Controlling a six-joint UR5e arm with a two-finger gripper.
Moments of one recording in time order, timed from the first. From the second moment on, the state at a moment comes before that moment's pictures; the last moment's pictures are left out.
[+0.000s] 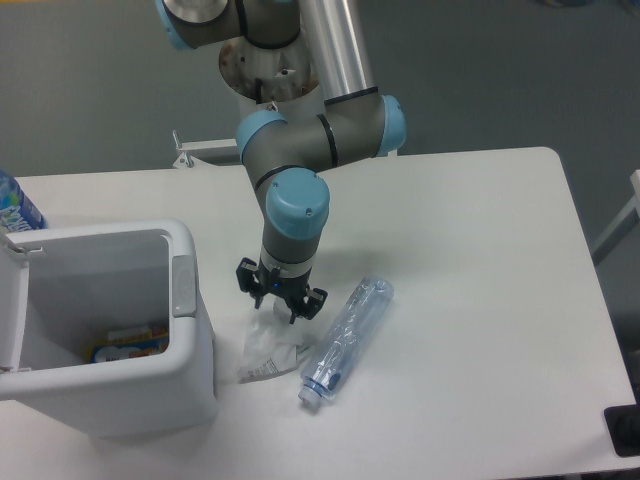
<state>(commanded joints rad) 2.32 -1.95 -1.86 -0.85 1.41 0.69</state>
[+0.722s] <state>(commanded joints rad) 2.37 -1.88 -1.85 -0.87 1.39 0.68</state>
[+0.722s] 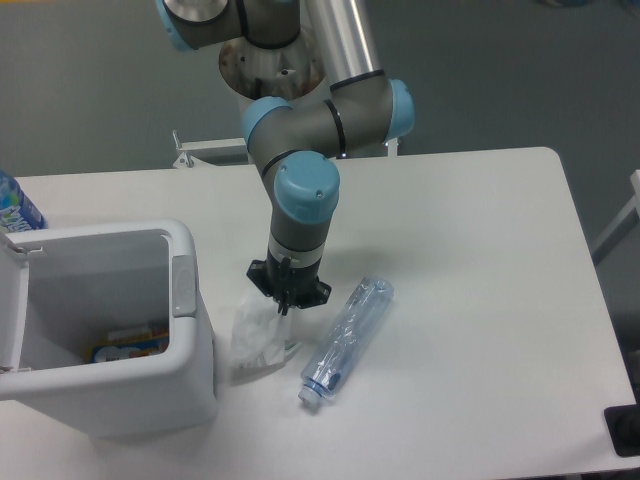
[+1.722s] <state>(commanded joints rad) 2.50 -1.85 -1.56 -0.86 1.15 0.40</state>
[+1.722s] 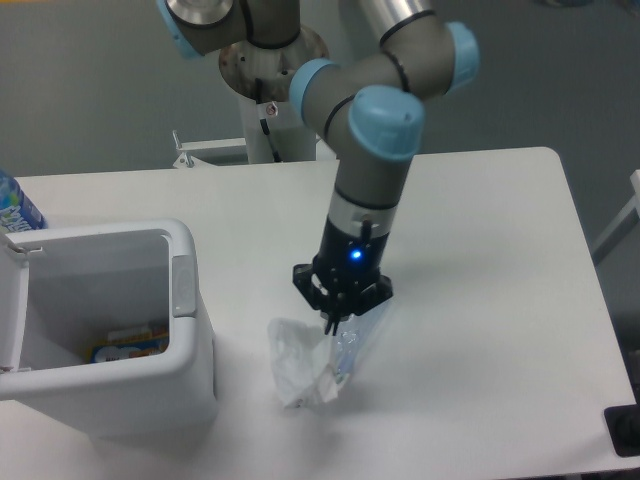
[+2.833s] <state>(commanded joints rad) 2.49 -1.74 -1.42 -0.86 1.00 0.15</state>
